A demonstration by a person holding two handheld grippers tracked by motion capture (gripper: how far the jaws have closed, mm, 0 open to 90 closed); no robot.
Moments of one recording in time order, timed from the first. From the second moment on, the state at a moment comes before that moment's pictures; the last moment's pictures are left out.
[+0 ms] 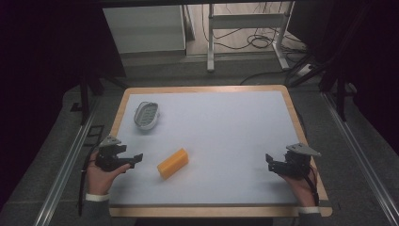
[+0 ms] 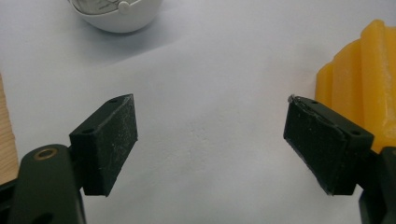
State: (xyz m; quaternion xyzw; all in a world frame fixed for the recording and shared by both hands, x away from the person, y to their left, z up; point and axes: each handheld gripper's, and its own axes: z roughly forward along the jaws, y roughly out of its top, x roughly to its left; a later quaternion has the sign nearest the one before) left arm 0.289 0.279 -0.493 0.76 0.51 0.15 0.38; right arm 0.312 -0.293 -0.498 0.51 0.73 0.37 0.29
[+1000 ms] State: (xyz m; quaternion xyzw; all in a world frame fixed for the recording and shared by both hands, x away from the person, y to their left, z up) left arm 0.305 0.217 -0.434 0.82 0.44 0.12 0.35; right arm 0.308 -0.299 -0.493 0.51 0.72 0.37 0.29
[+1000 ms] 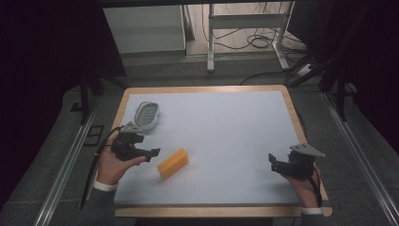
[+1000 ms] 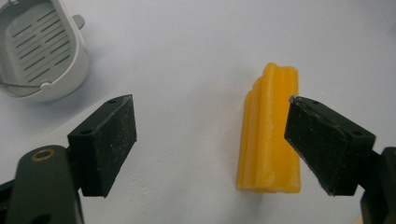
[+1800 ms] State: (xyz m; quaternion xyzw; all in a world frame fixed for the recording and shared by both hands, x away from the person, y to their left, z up) left arm 0.321 0.174 -0.448 0.86 0.40 0.08 0.31; right arm 0.310 -0.300 -0.497 0.52 0.72 0.36 0.29
